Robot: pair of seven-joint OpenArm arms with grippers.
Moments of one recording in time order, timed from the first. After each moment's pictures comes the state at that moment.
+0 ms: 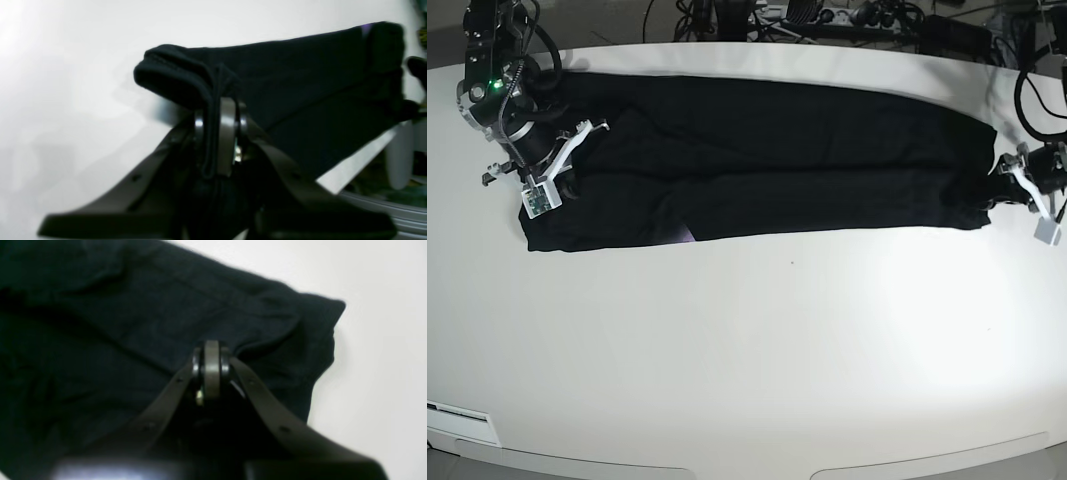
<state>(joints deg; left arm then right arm) 8.6 -43.4 -20.0 79.0 -80.2 -36.3 68.6 -21.7 20.5 9.7 114.5 18.2 20.0 -43.6</state>
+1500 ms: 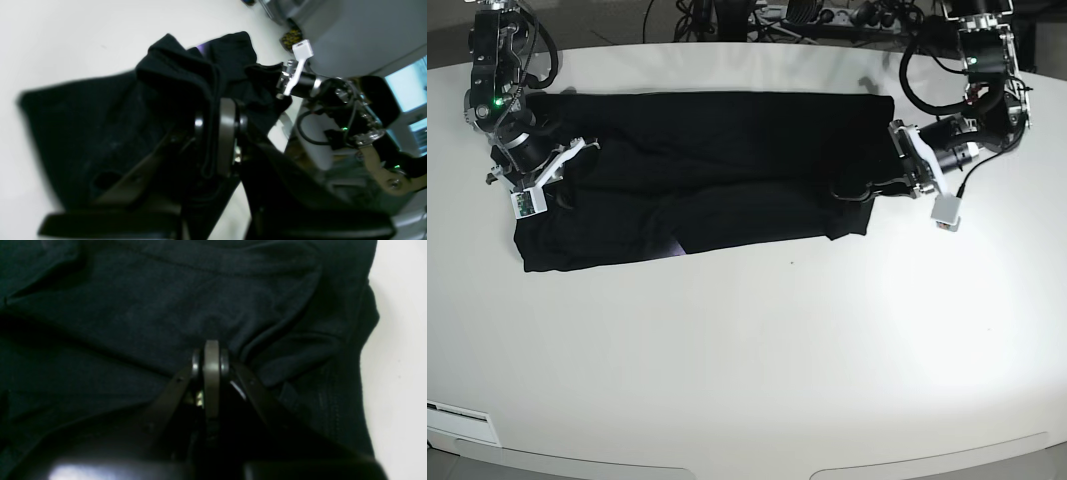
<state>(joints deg) 11.5 -16.5 -16.5 98.3 -84.2 -41.3 70.5 -18.7 20.3 9.9 94.4 17.7 23.8 -32.1</state>
